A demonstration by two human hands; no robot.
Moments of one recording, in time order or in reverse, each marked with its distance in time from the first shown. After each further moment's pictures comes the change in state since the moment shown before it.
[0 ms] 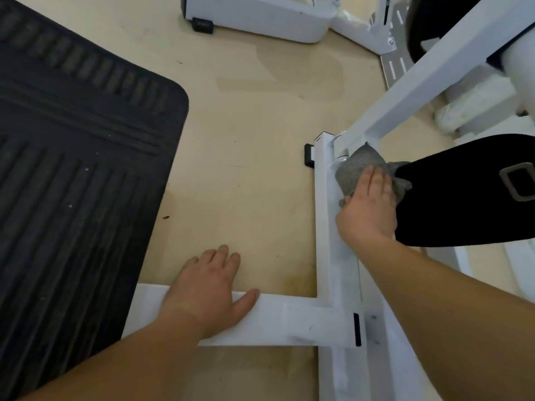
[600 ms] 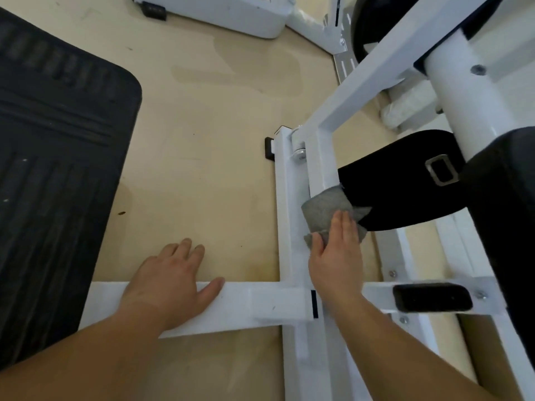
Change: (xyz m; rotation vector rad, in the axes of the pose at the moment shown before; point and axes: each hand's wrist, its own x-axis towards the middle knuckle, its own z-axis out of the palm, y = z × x) left_hand -0.001 0.001 0.000 -0.004 0.034 0.007; right_hand -0.118 0.041 -0.005 0.267 -0.020 0.092
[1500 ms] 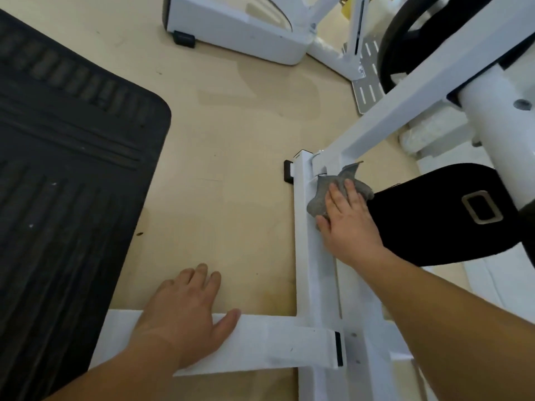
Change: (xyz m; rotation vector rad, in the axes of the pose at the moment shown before) left_hand 0.005 -0.001 -0.002 0.016 -0.042 0.015; right_hand 0.128 -0.030 -0.004 -0.521 -0.106 -0.470
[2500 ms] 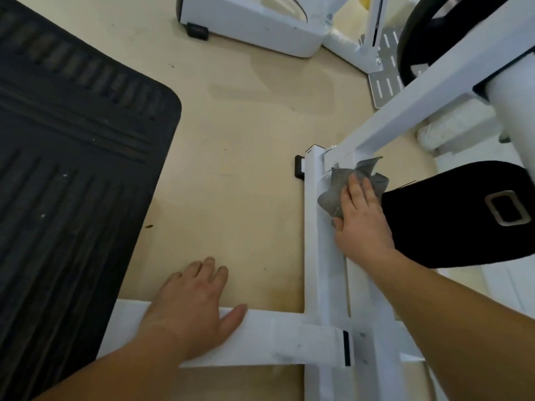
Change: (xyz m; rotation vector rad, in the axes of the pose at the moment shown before) left_hand 0.003 -0.001 0.004 -0.036 0.005 -0.007; right_hand -0.001 -0.003 -0.002 0.046 0.040 0.065
